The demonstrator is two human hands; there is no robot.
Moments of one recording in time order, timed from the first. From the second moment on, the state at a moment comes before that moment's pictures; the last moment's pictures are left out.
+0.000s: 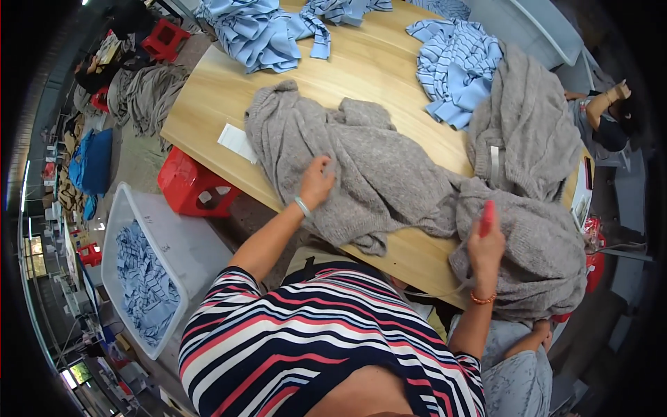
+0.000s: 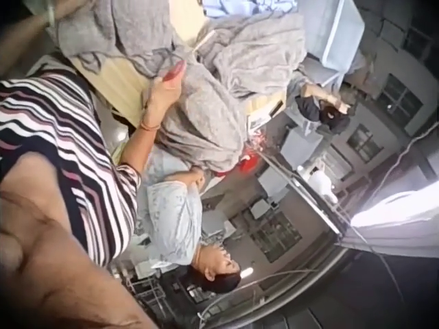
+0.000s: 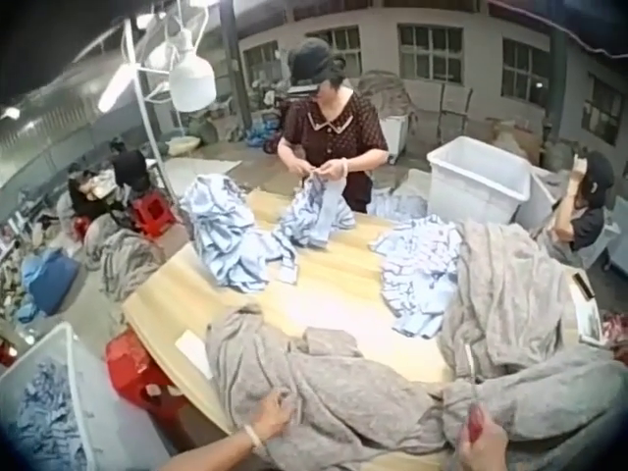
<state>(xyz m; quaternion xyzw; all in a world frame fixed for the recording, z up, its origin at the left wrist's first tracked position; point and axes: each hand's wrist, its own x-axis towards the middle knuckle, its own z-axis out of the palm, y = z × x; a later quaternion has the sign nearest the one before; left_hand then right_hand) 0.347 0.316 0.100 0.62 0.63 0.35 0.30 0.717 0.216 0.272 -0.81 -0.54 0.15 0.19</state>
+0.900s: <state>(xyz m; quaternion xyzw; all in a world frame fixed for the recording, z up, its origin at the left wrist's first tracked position) 0.266 0.345 0.155 0.13 0.37 0.54 0.74 0.524 0.213 0.175 -0.56 -0.71 0.42 0.10</state>
